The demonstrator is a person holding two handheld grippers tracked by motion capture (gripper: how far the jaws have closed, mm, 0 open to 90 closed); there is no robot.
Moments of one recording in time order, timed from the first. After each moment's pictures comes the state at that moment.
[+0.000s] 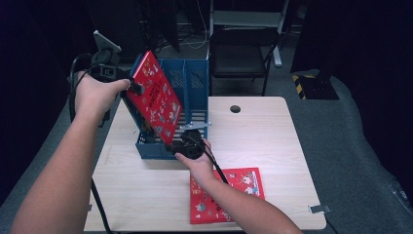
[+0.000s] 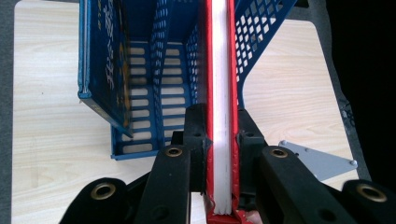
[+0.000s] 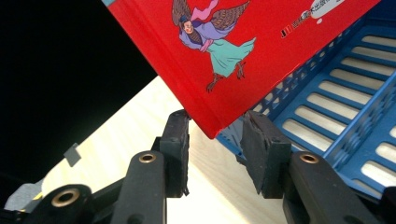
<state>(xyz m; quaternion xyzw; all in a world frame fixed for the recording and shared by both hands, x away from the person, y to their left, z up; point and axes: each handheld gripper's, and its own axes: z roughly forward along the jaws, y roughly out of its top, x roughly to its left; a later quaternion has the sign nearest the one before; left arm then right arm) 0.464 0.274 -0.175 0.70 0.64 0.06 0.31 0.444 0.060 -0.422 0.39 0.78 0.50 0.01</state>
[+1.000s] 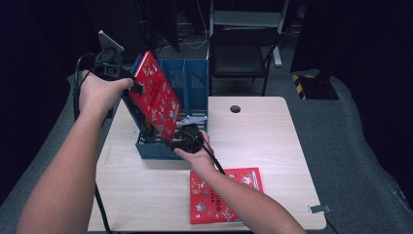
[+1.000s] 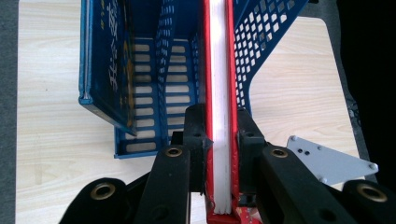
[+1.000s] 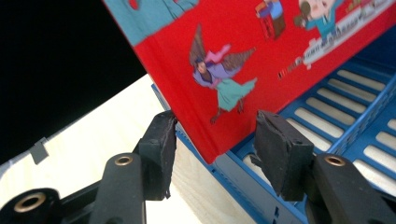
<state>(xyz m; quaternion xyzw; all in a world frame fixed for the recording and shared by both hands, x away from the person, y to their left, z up) 0.474 0.270 -0.179 0.70 0.65 0.06 0.29 0.459 0.065 -0.411 0.35 0.80 0.49 0.07</state>
